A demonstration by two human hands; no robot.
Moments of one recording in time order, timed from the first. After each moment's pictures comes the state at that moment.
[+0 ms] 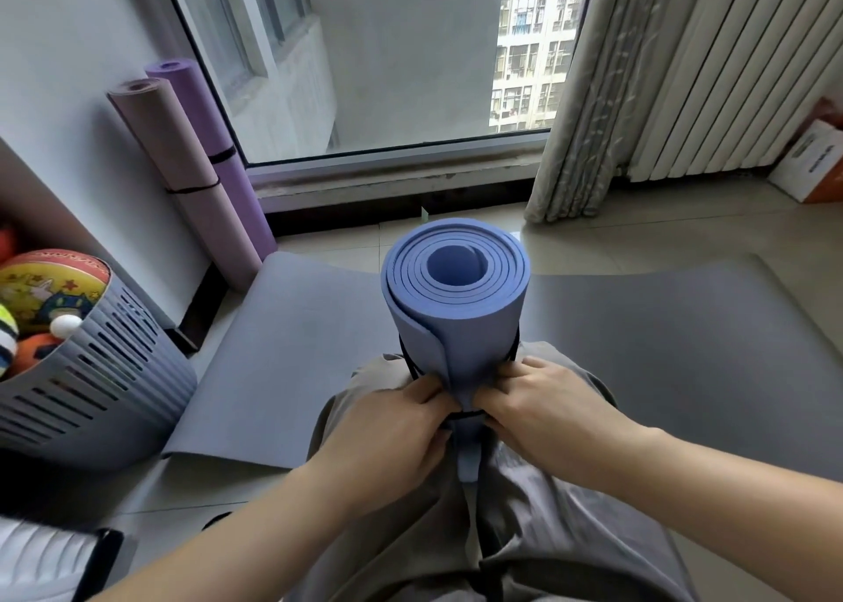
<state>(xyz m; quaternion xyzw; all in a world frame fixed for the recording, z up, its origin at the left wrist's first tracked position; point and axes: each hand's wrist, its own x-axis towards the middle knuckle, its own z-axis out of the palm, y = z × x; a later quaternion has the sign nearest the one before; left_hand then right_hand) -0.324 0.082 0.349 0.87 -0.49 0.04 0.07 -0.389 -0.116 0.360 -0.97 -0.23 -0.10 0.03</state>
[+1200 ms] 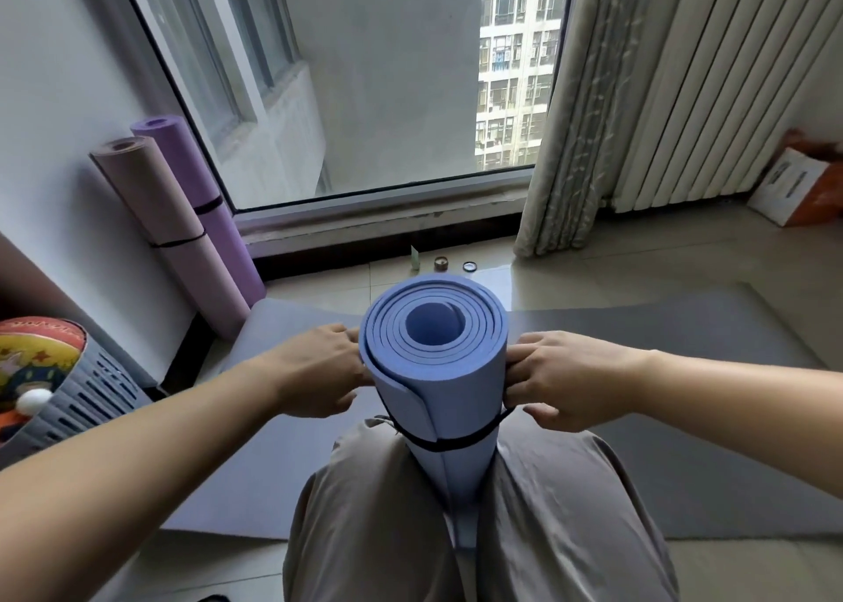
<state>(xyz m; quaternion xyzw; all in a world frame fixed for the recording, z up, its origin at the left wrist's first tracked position) -0.182 0.072 0.409 0.79 -0.57 -0.03 -0.23 -0.305 -0.207 0.385 -0.93 -0.38 0.00 -0.03</state>
